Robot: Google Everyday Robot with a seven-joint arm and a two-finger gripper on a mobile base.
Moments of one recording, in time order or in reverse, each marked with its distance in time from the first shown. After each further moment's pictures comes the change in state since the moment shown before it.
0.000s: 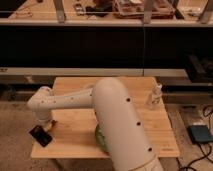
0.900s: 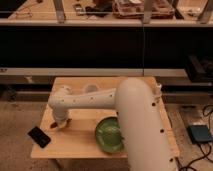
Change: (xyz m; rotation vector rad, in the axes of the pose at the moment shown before) arm -0.081 -0.046 -0.017 -0.059 0.035 0.179
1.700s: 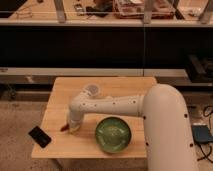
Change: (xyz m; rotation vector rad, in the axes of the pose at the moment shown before) arm -0.048 -0.055 -0.012 -0.019 0.069 0.072
